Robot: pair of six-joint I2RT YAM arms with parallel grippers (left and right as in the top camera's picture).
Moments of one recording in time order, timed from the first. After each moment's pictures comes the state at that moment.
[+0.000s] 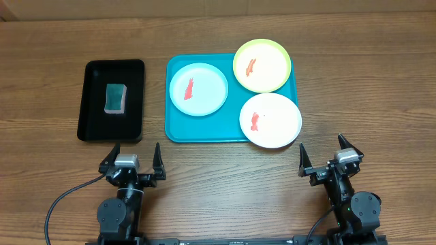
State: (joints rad) left arm -0.04 0.00 0.01 -0.08 0.01 -0.05; right arm 0.13 0.01 0.02 -0.08 -0.07 -0.05
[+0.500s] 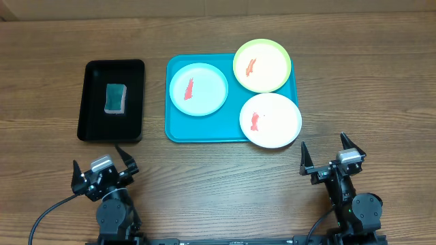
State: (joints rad) left arm -0.04 0.01 0.01 -0.05 -0.57 0.09; right arm 0.13 0.01 0.02 -0.03 -0.06 -0.05
